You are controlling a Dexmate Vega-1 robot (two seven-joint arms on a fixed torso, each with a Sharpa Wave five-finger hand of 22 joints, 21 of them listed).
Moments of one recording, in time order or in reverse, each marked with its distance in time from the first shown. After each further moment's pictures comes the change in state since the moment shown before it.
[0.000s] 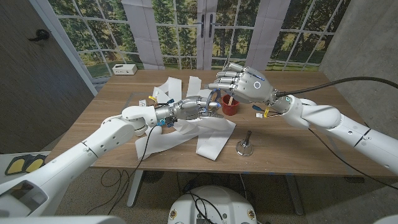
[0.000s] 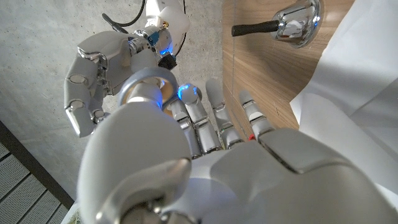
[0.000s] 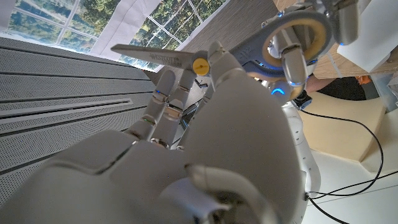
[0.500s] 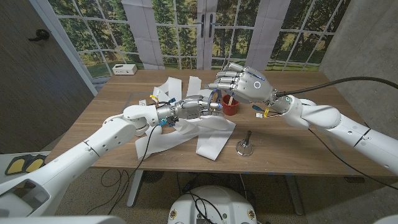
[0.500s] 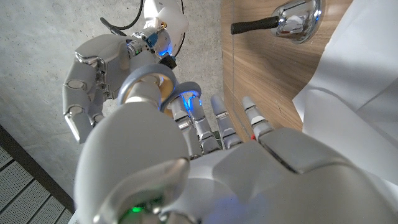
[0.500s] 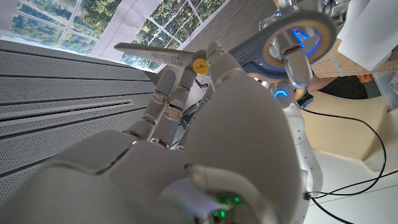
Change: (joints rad) left arm -0.010 -0.011 0.013 0.008 0.020 -0.017 0.002; left_hand -0.034 -0.006 0.029 -0.024 0.004 0.028 0.004 -0.013 0.000 -0.654 -0.034 -0.118 -0.012 -0.179 0.019 -0.277 -0.182 -0.049 -0.009 -0.007 -0.017; right arm -0.001 0.000 -0.001 0.002 0.009 0.002 0.000; right_hand 0.000 0.000 0.000 0.000 -0.002 0.004 0.003 0.000 -0.005 0.009 -0.002 0.000 -0.011 0.000 0.000 0.000 -0.030 0.000 0.000 -0.004 0.000
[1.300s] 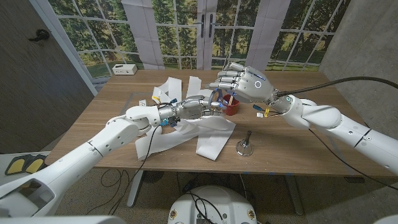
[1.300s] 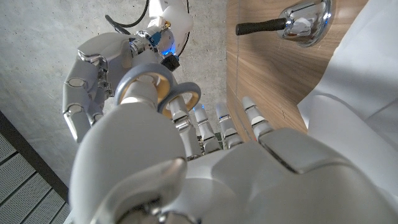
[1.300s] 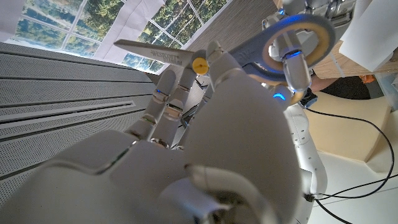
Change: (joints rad) left arm -0.008 -0.027 0.011 0.026 -0.023 0.004 -0.015; left_hand -0.031 -0.024 0.022 -0.007 0.002 0.009 -0.010 0.001 0.024 0.075 0.059 -0.423 -0.414 0.062 -0.014 -0.261 -0.267 0.019 -0.014 0.042 -0.041; right arm -0.005 -0.001 0.005 0.003 0.006 0.003 0.002; right_hand 0.000 0.000 0.000 0.000 0.002 0.003 -0.004 0.000 -0.005 0.005 0.005 0.000 0.002 0.000 0.000 0.000 0.000 0.005 0.005 -0.015 0.000
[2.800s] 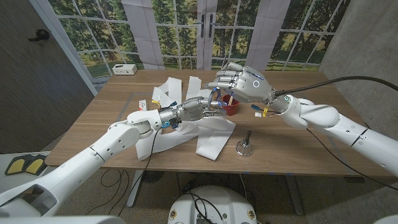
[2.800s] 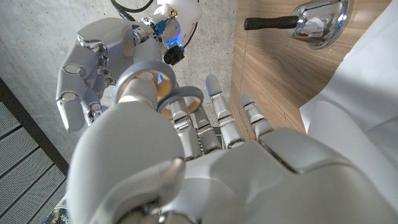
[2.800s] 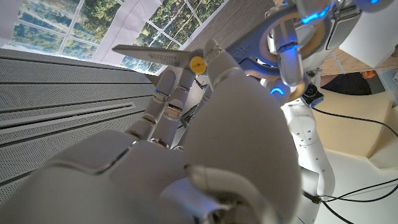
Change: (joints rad) left arm 0.040 -0.028 -0.024 0.004 -0.059 0.011 0.043; left_hand -0.014 -0.011 0.048 -0.004 0.000 -0.057 -0.018 0.052 0.052 0.336 -0.065 -0.022 -0.104 0.414 -0.011 -0.022 0.178 0.015 0.023 0.035 -0.019; right arm 0.019 0.018 -0.019 0.013 0.004 0.028 0.010; right_hand -0.004 -0.004 0.007 -0.007 -0.004 0.000 0.000 0.000 -0.009 0.000 0.000 0.000 0.000 0.000 0.000 -0.004 0.000 0.006 -0.006 -0.023 0.000
